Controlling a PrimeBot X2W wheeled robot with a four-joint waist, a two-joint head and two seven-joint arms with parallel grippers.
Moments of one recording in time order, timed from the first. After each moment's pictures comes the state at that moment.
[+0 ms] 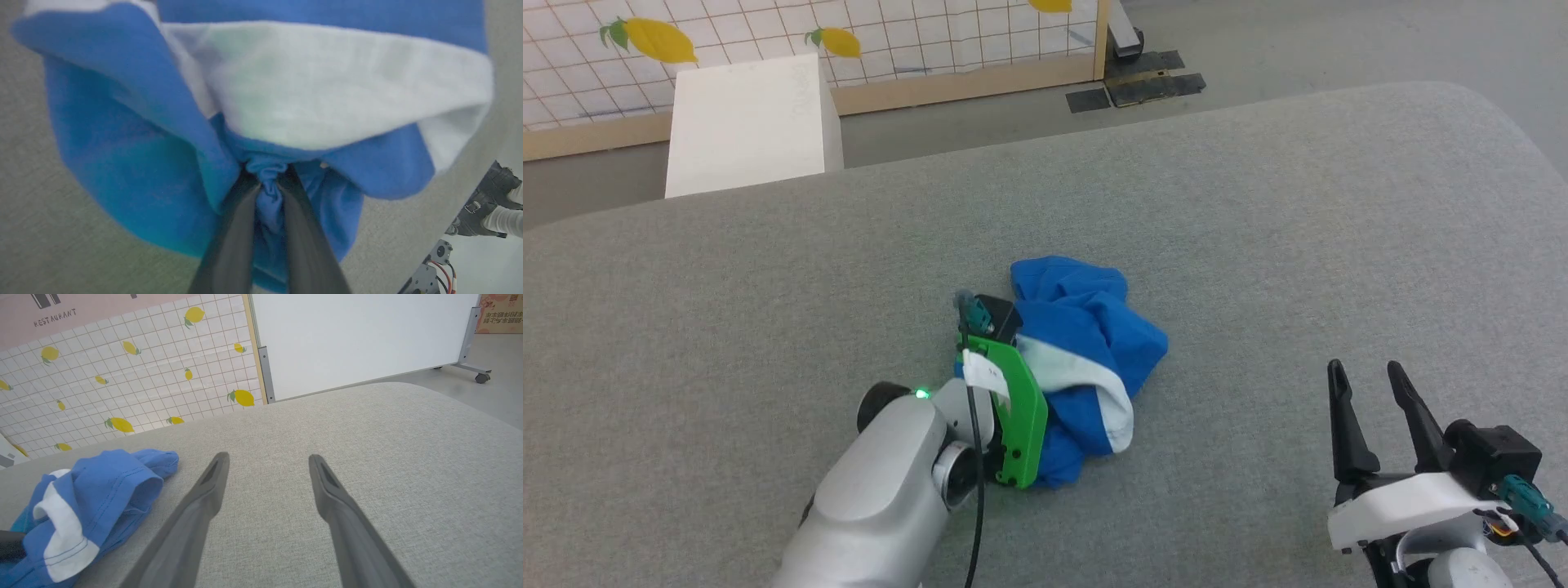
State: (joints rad) left arm -0.58 0.07 -0.55 0.66 -0.57 -0.12 0.59; right arm -0.05 -0.05 -0.05 0.25 0.21 0.13 -0.26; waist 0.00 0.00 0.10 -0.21
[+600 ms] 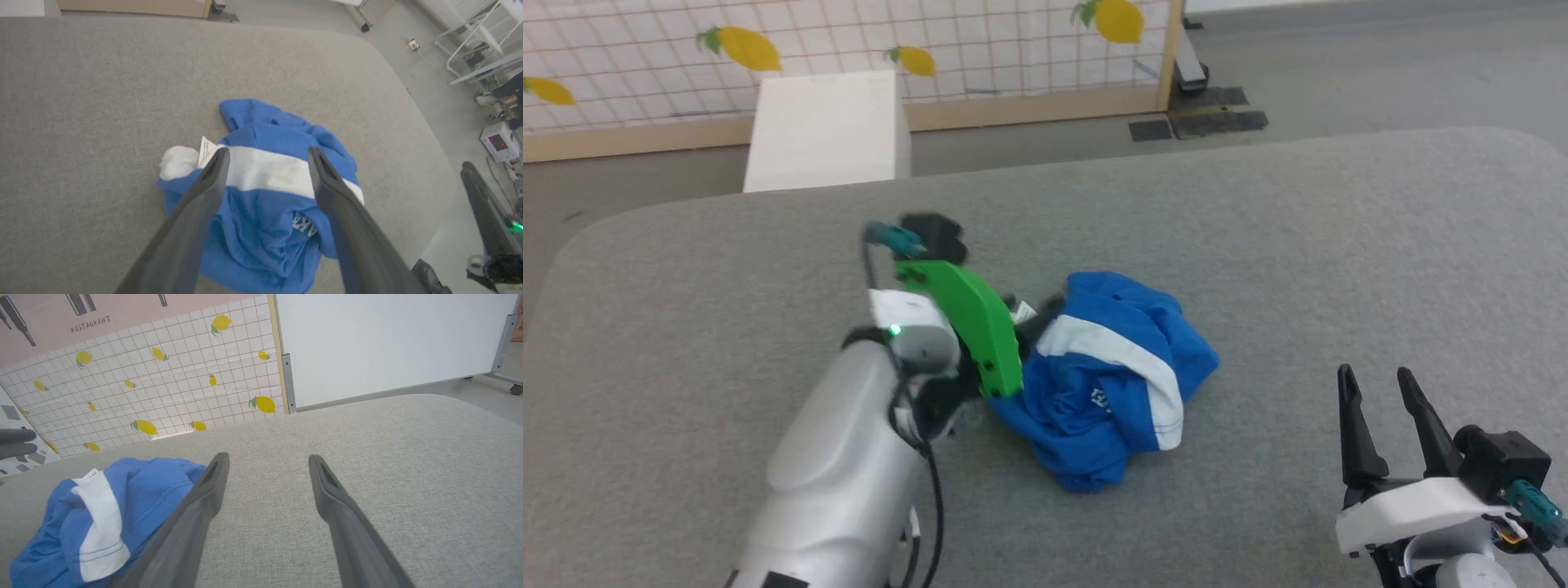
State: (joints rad) left arm -0.59 0.08 -0.38 0.50 -0.73 -0.09 0.50; right arm -0.05 -0.05 -0.07 0.26 0.21 0.13 -0.26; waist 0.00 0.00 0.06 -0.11
